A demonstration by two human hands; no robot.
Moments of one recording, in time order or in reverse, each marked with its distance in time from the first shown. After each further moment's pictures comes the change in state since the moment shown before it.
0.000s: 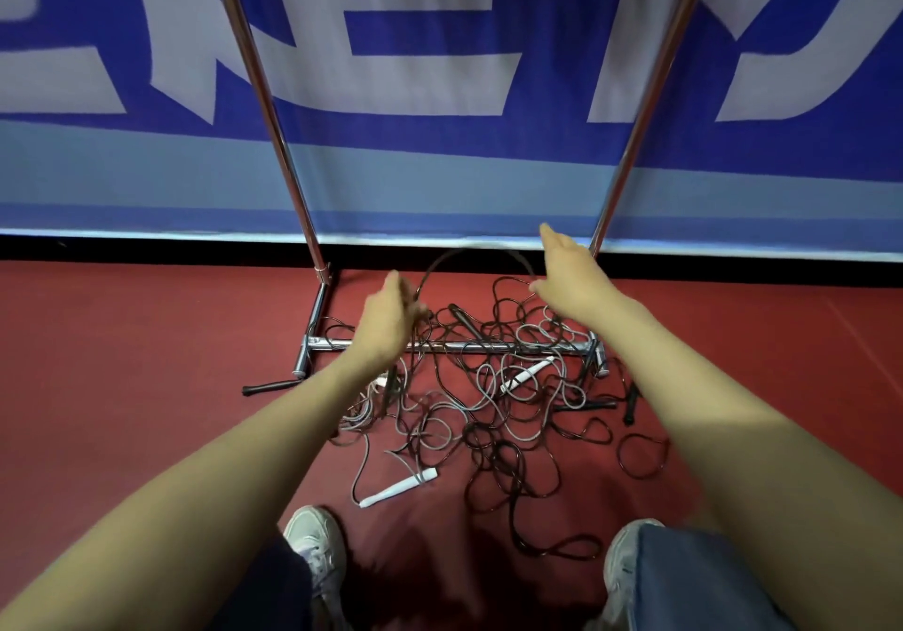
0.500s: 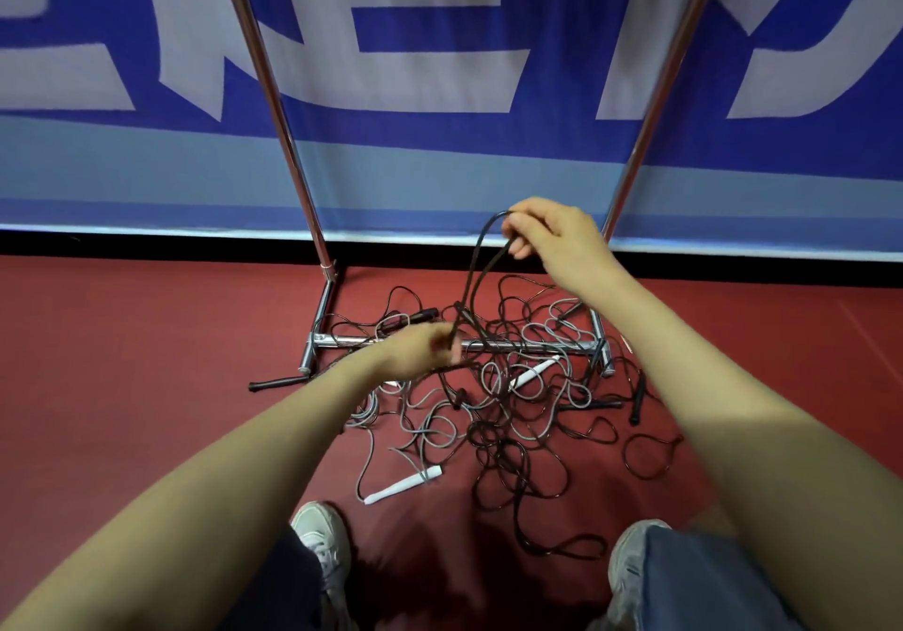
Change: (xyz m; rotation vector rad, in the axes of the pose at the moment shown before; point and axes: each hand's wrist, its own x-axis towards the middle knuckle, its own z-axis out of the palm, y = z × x) left_hand -0.011 0.002 0.003 0.259 -0.581 0.106; right_hand -0.005 -0.030 -0.019 0.623 0.134 -0.229
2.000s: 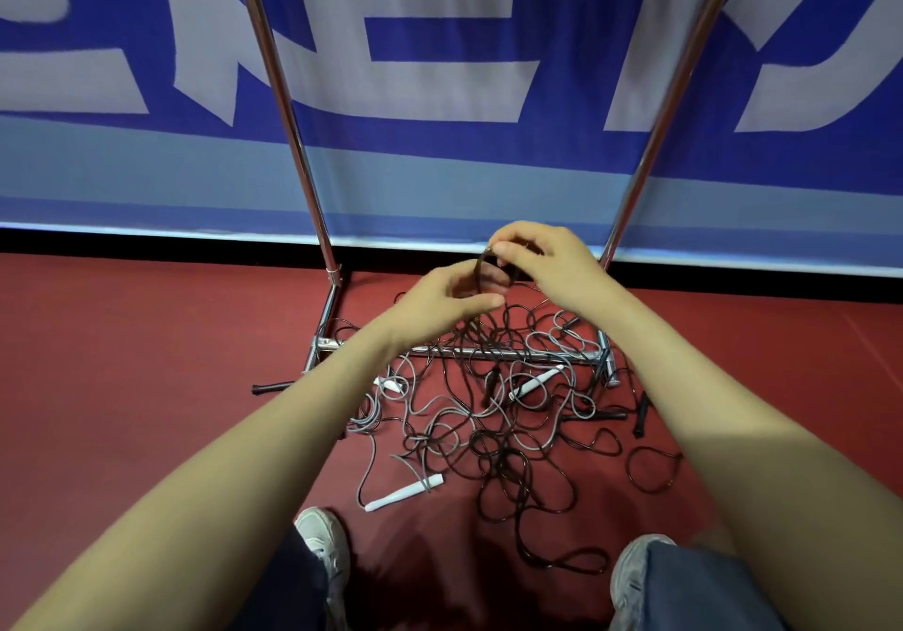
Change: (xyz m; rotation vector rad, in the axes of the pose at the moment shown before) left_hand 0.007 0.035 -0.026 -0.501 0.182 0.251; right_hand -0.003 -0.004 0.007 -0.087 -0.120 -0.057
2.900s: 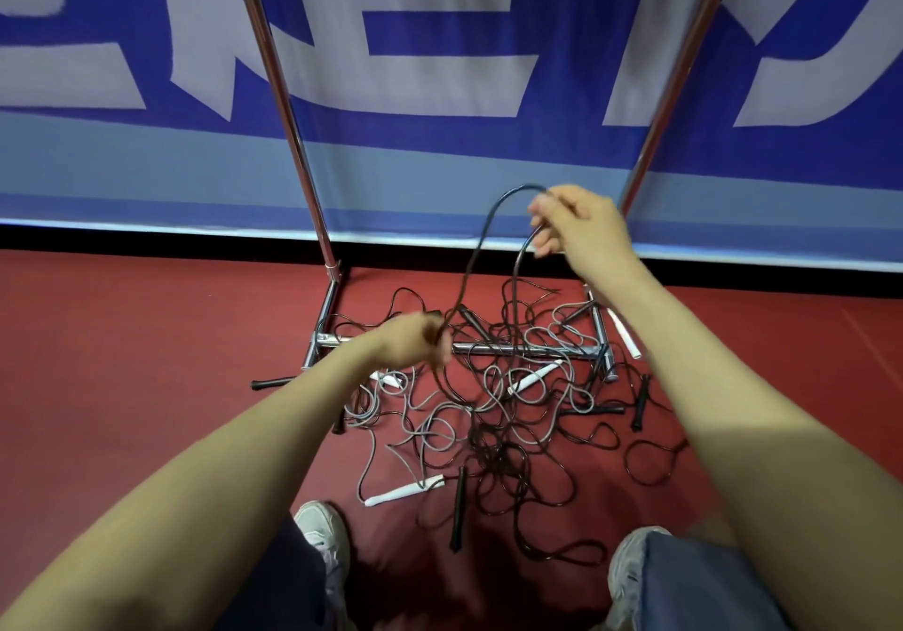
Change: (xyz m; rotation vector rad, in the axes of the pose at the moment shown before) left_hand -0.017 -0.042 -0.014 0.484 -0.153 -0.301; right_hand 0.008 0.004 -0.018 0.305 0.256 0.153
